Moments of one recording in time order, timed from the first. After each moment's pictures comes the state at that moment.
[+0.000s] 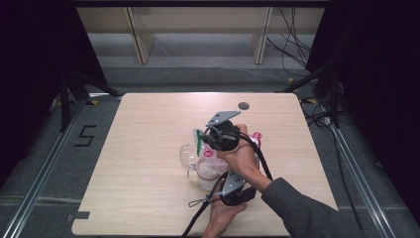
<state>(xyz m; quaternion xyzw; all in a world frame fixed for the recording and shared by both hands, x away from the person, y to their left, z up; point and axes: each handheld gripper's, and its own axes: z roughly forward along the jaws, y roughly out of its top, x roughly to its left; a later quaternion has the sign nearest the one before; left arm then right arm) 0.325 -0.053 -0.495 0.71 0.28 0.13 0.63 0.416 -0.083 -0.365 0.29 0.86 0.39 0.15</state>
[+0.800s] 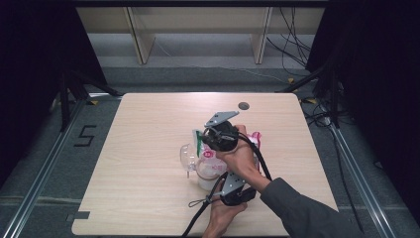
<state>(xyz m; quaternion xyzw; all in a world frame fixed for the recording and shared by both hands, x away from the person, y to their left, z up) 0.325 -0.053 -0.495 0.71 0.28 0.13 0.63 0.417 -0.081 -0.366 0.28 0.87 0.38 0.15</state>
